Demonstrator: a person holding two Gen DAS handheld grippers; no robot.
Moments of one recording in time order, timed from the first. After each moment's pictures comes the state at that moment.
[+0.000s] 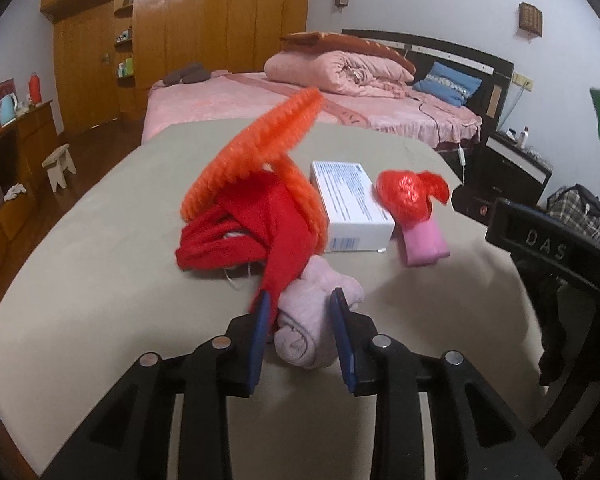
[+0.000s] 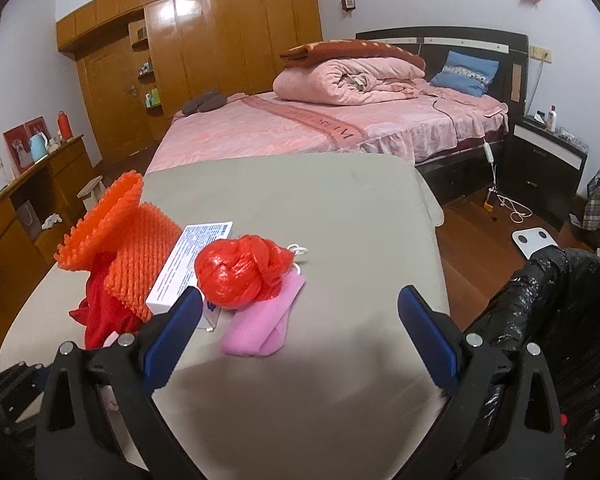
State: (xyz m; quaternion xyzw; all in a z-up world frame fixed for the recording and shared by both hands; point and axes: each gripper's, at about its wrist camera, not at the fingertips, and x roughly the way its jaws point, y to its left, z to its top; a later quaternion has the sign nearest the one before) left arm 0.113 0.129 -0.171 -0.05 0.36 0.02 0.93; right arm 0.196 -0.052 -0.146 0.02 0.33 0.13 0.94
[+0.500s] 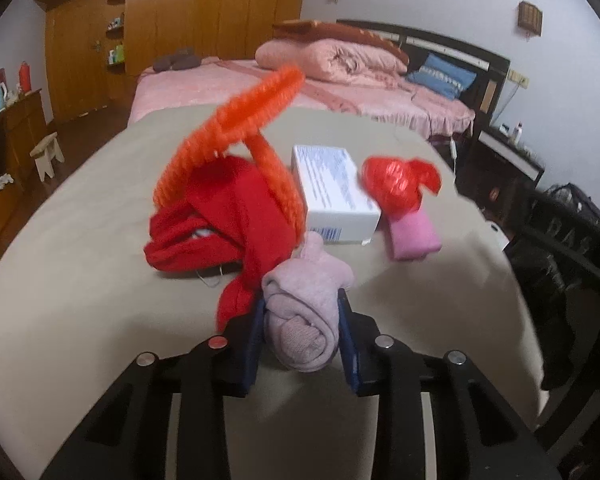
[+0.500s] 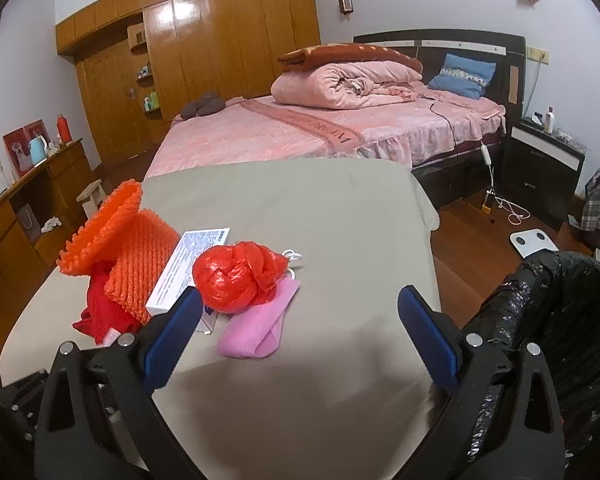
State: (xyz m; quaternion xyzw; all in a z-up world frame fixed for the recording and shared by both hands) left arm 0.116 0.122 -0.174 -0.07 0.37 0.00 0.93; right arm 0.190 -0.055 -0.145 0.01 0.32 0.12 0.94
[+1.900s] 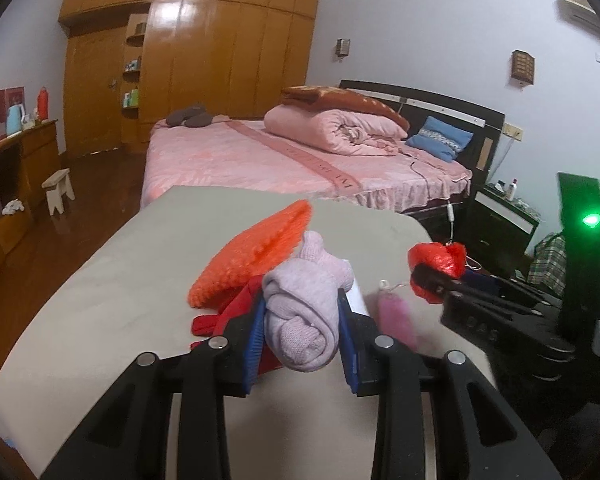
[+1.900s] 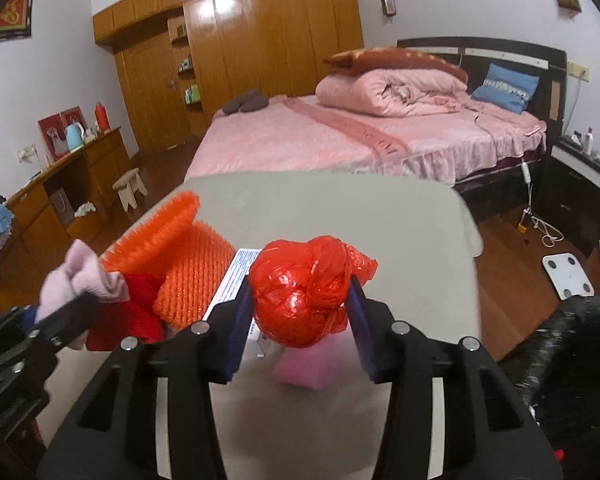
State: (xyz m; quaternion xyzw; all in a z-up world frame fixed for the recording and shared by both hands) left arm 0.115 0.141 -0.101 -0.07 0.27 0.01 0.96; right arm 0.187 -0.033 -0.108 0.01 0.31 0.20 0.93
